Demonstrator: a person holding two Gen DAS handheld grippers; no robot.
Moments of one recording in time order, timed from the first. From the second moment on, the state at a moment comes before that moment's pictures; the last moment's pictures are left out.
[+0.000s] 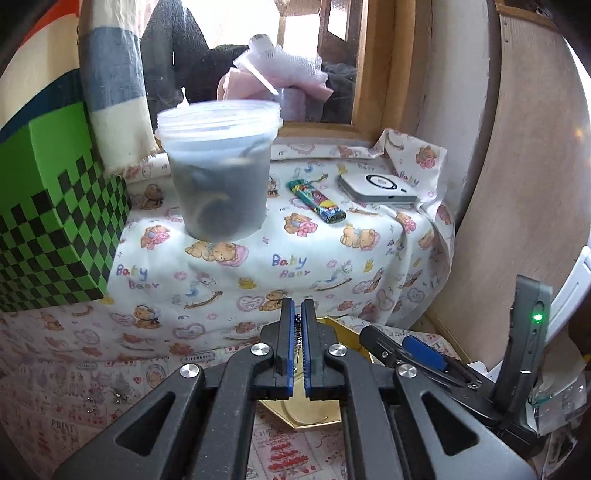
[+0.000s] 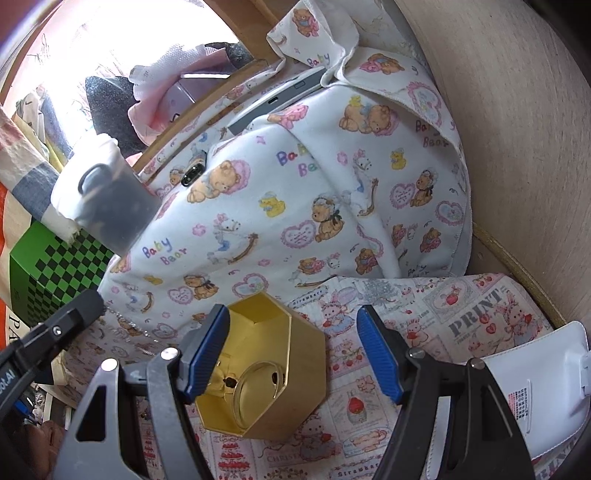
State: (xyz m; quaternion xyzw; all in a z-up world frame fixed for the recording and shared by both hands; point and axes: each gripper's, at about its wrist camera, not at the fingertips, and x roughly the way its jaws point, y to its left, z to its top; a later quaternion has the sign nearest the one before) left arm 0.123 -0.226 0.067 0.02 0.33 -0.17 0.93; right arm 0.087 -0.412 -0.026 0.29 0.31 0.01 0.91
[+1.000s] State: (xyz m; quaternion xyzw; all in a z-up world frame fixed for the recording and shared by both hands) left arm 0.101 -0.150 0.039 0.02 0.34 -0.10 0.93; right arm 0.080 -0.360 -0.014 0.17 0.27 0.00 0.95
